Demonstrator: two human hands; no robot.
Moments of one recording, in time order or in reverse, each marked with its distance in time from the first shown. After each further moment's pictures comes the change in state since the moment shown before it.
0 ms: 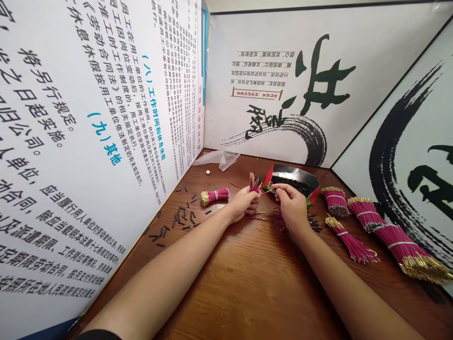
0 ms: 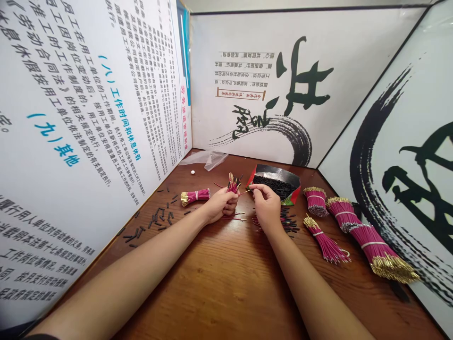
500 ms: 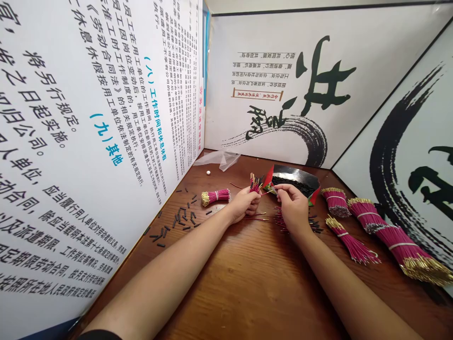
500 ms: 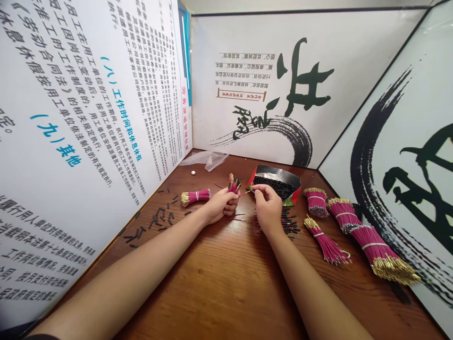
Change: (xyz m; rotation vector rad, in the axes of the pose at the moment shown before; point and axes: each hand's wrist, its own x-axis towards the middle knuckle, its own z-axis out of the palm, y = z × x) left_hand -0.003 0.002 0.002 0.005 0.004 -0.003; right_hand -0.003 -0.005 0.001 -0.040 0.043 -0.037
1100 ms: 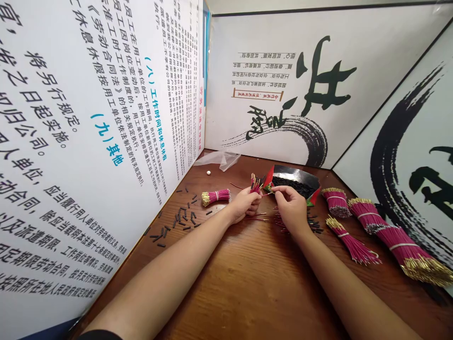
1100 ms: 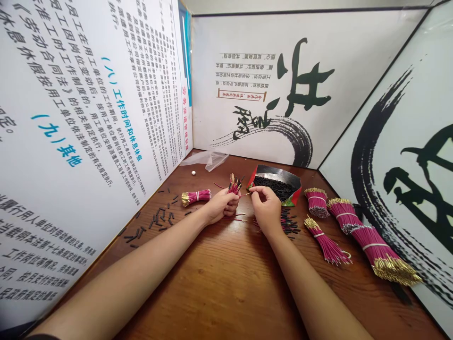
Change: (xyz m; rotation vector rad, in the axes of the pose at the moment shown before) left_hand 0.000 -0.001 0.000 0.009 -0.001 -0.009; right_hand 0.000 0.006 0.000 -0.116 -0.023 -0.081
